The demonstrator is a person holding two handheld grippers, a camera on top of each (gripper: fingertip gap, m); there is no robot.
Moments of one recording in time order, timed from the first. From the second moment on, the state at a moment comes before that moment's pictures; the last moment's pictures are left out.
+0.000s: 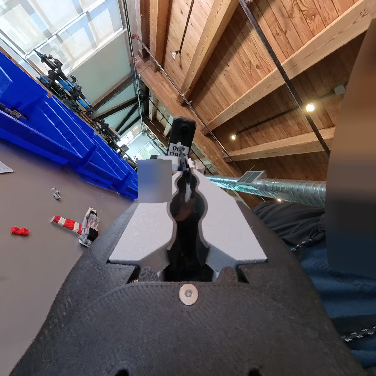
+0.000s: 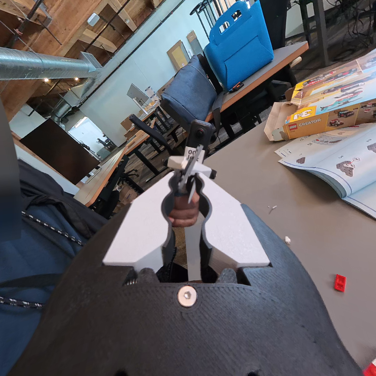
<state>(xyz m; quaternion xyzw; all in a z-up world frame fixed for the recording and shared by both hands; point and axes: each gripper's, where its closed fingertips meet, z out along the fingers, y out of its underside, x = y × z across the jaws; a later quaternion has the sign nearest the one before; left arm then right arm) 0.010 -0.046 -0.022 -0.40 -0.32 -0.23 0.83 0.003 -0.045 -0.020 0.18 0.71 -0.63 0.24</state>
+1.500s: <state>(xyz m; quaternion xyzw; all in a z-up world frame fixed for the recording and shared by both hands) -0.037 -0.096 -0.092 -0.33 -0.53 -0.18 0.76 0.006 -0.072 -0.145 0.21 0.77 -0.60 0.07</state>
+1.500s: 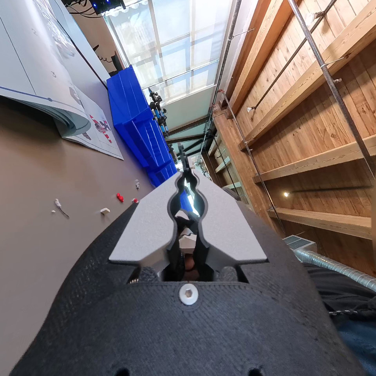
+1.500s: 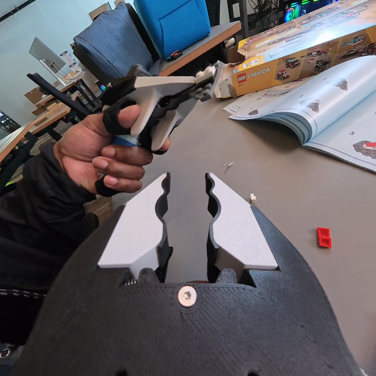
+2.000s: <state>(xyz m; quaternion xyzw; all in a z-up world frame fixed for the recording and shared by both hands) -0.033 -0.103 -0.086 -0.32 -0.52 -0.18 0.77 -0.040 -0.031 -0.190 0.24 0.86 -0.45 -0.08</state>
